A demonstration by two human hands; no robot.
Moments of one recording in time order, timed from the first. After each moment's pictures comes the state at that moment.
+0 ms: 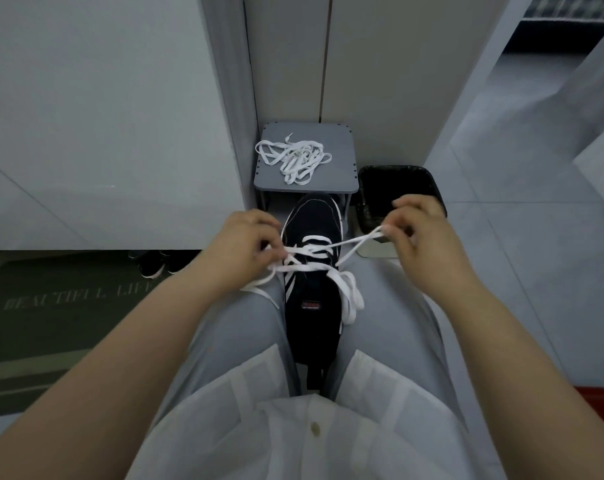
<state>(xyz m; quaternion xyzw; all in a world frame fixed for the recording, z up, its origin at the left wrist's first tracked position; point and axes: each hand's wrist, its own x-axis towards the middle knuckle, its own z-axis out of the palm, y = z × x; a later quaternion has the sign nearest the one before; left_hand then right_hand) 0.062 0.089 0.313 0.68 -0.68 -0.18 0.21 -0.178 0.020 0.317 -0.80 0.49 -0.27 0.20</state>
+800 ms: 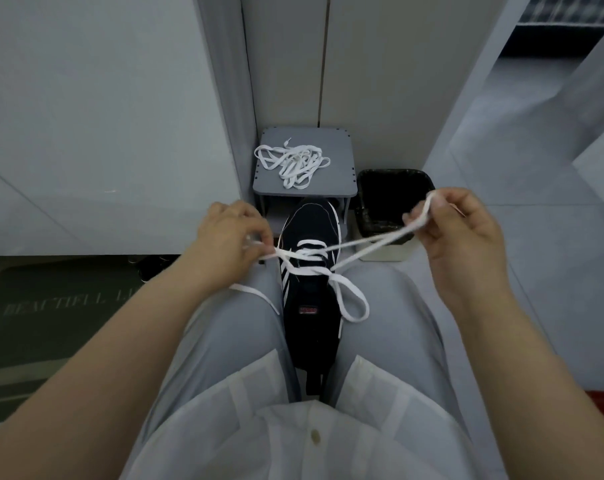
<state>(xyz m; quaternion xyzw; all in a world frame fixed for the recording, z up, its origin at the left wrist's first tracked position) 0.073 0.089 0.321 0.70 -0.68 -0.11 0.20 -0.183 0.035 0.345 -0.48 0.39 -0.55 0.56</state>
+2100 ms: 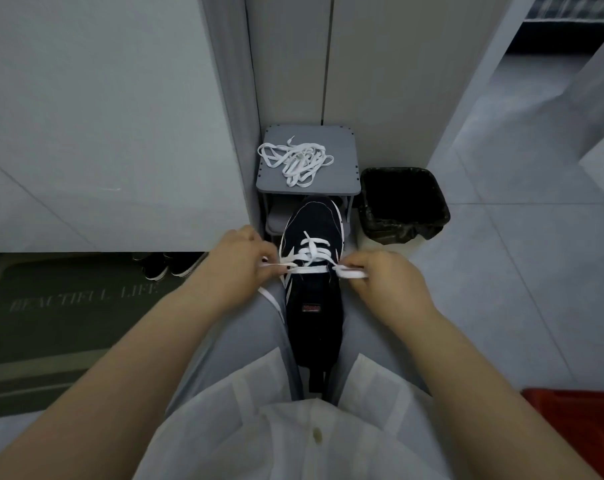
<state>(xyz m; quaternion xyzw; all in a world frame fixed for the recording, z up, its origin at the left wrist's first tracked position) 0.060 0.104 0.307 0.72 -0.66 -0.17 0.14 -0.150 0.056 0.305 -0.83 0.50 -0.11 0.20</state>
